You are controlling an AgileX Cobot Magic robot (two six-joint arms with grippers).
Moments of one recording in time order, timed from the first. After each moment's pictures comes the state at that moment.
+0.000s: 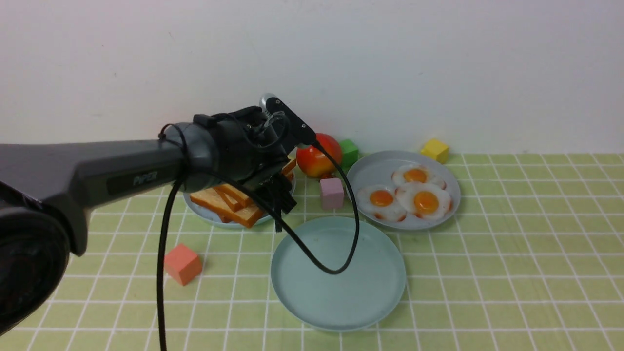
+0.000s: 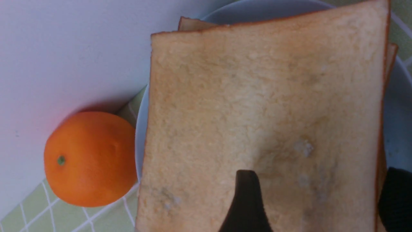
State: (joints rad) right arm 0.26 0.62 -1.00 0.29 1.12 -0.19; left arm -0.53 2.10 -1.54 0.75 0.58 -0.36
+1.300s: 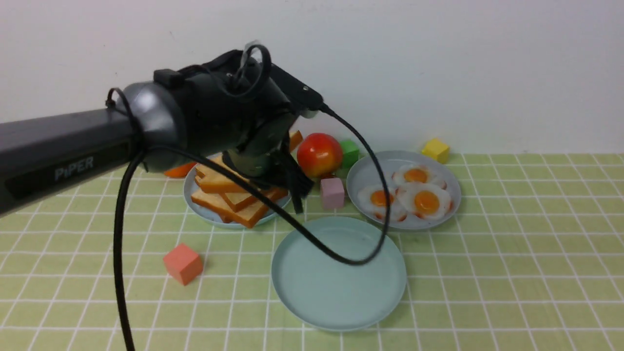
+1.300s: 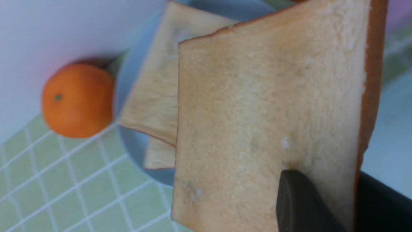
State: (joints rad) right arm 0.26 0.60 -1.00 0.30 1.16 -0.19; left arm -0.67 1.85 -1.51 0.51 0.80 -0.29
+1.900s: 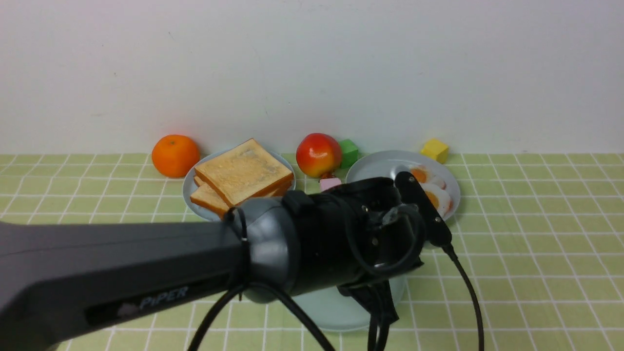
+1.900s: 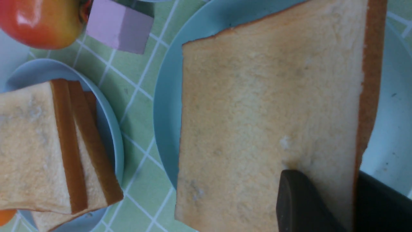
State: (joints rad) right arm 0.26 0.52 -1.00 0.28 1.19 -0.19; left arm -0.97 1.91 -1.40 0.62 0.78 -0.24
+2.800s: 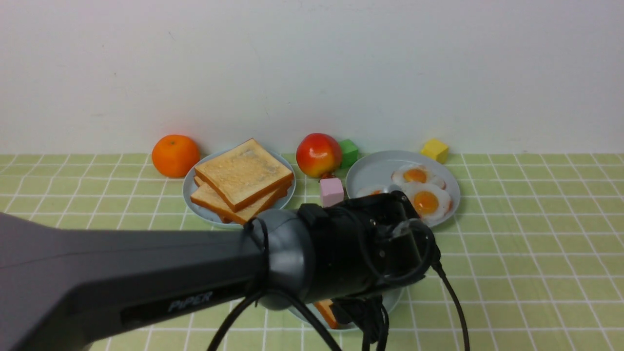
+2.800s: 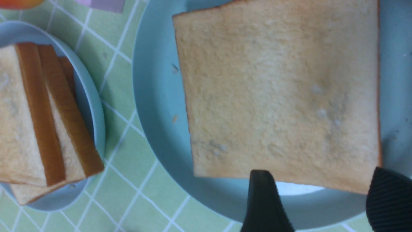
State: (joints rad) right arm 0.26 0.52 -1.00 0.38 1.22 -0.19; left arm -0.97 1.94 -1.40 0.58 0.86 -0.24
